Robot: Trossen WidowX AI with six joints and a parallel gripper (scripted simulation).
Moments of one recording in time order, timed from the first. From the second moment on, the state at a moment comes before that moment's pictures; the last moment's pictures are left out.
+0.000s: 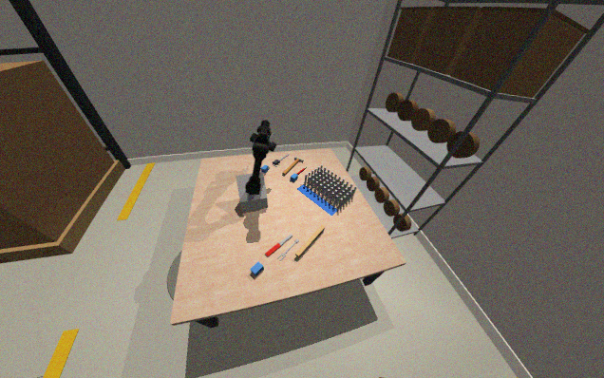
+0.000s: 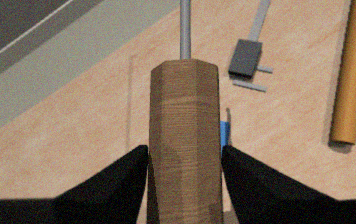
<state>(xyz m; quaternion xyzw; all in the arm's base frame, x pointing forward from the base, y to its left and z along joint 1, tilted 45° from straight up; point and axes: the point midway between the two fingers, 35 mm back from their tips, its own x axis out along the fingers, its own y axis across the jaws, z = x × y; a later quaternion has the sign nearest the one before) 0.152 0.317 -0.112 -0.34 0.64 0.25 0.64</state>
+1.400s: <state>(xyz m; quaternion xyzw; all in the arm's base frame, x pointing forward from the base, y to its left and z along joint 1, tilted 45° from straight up) 0.008 0.331 -0.231 -0.36 0.65 0.22 0.64</state>
